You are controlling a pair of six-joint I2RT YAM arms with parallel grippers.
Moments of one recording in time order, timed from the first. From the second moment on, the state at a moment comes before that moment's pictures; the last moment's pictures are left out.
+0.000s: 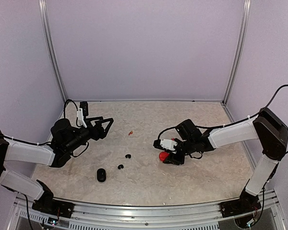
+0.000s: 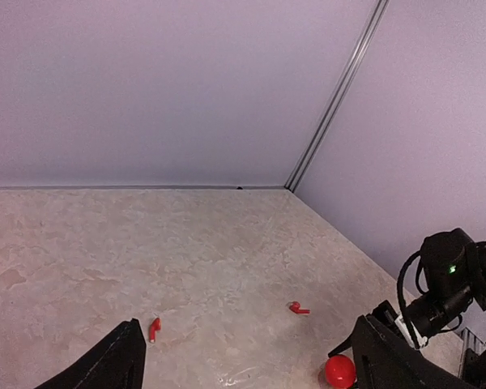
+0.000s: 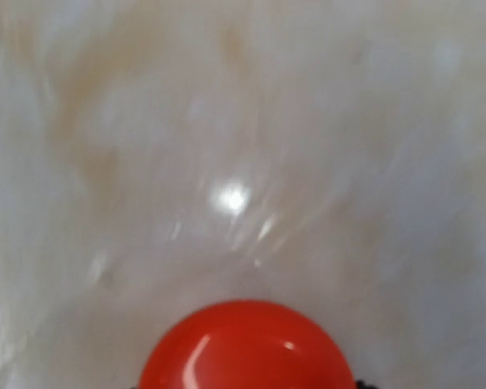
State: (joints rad) left arm -0.56 1.32 0.41 0.95 0.14 -0.40; right arm 0.76 1.74 0.89 -0.06 -0.24 -0.58
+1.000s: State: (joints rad) left arm -0.77 1.51 0.57 0.87 0.41 -0.47; right arm 1.08 1.56 0.88 0.40 0.23 -0.64
